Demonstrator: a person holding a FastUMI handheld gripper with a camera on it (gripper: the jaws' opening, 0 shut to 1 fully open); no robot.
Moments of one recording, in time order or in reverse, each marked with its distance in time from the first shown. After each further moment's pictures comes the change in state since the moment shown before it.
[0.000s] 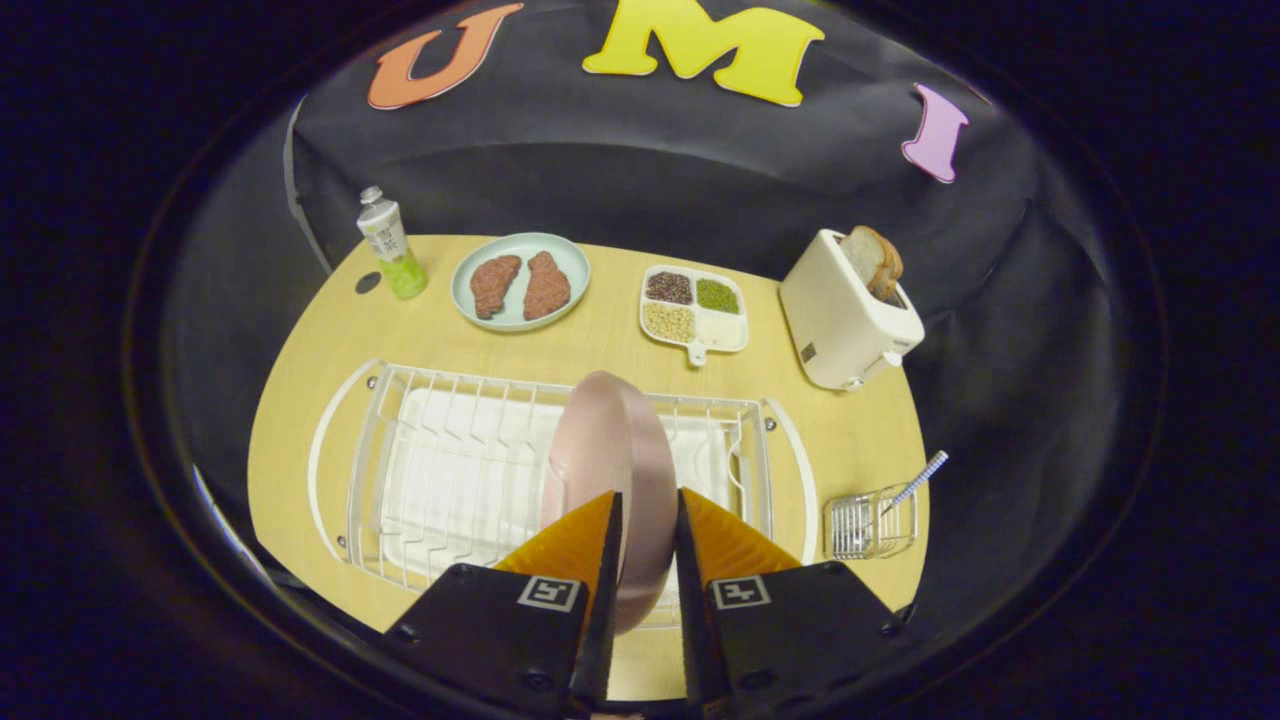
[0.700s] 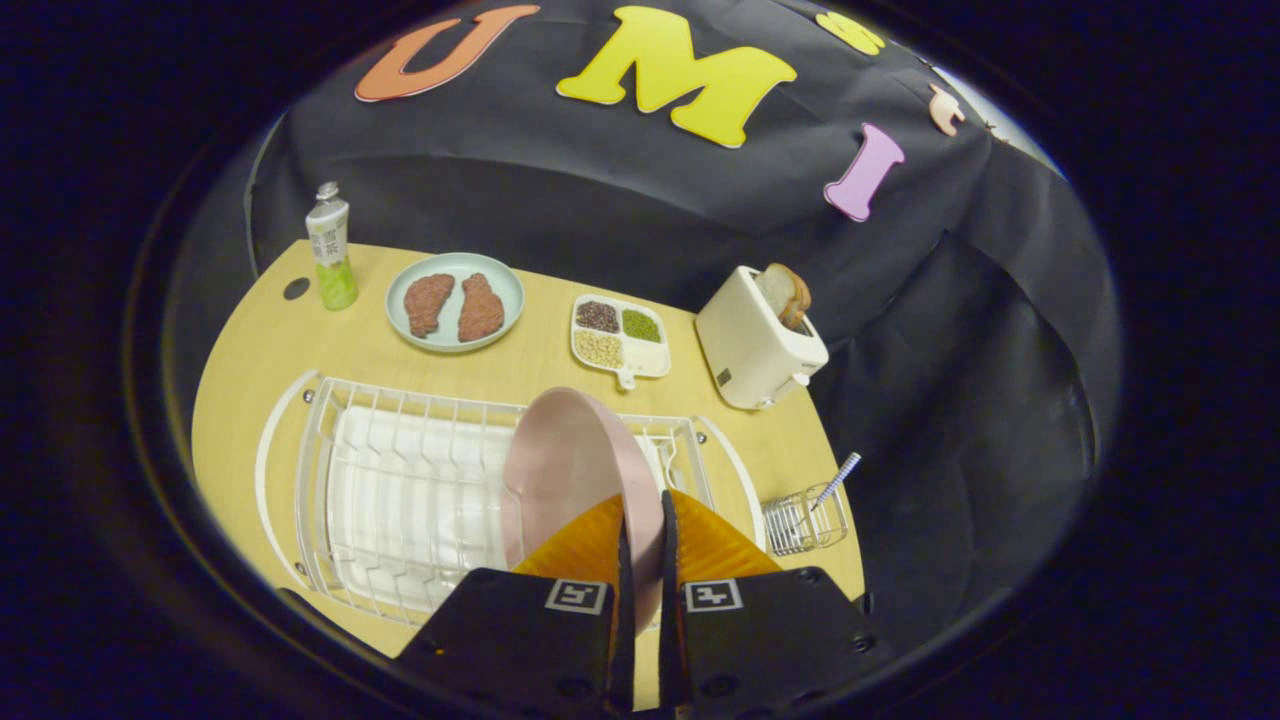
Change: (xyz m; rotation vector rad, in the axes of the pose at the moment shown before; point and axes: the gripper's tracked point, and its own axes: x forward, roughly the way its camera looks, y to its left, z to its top) arm -0.014 0.004 0.000 0.070 -0.127 -0.280
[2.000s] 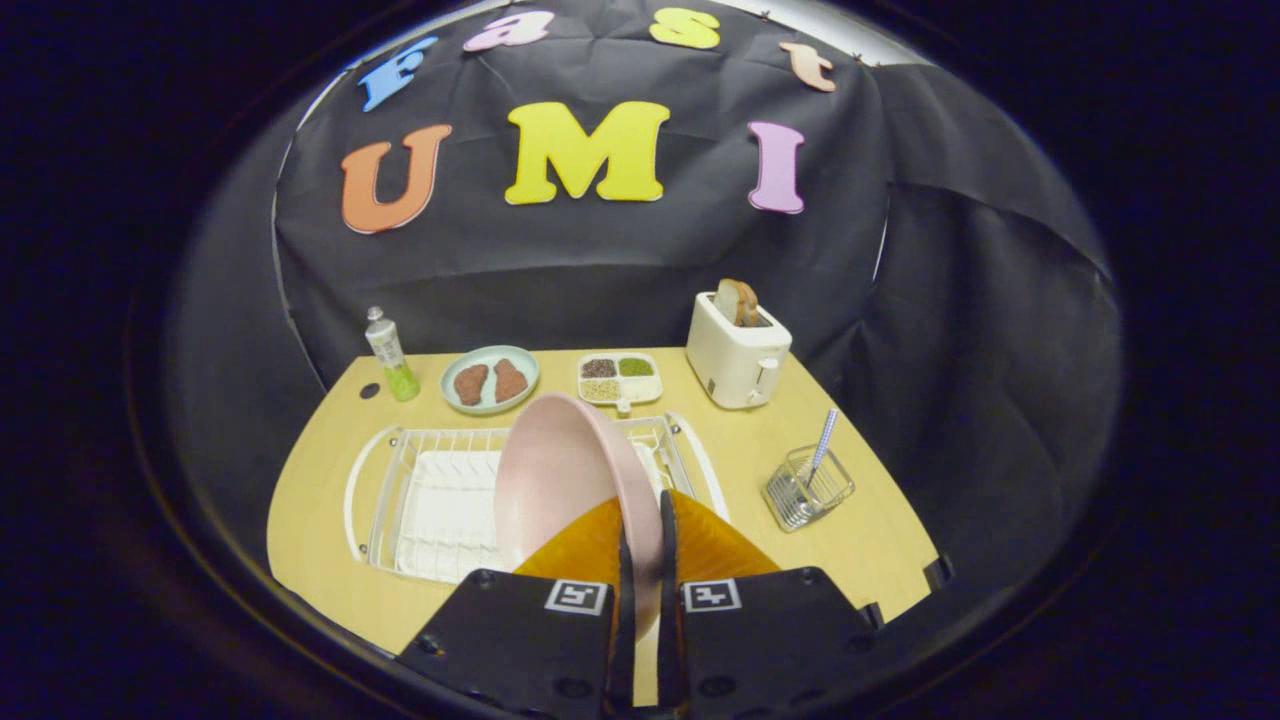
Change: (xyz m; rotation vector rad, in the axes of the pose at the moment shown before) arm -0.070 -0.093 -0.092 0.280 -0.231 0.346
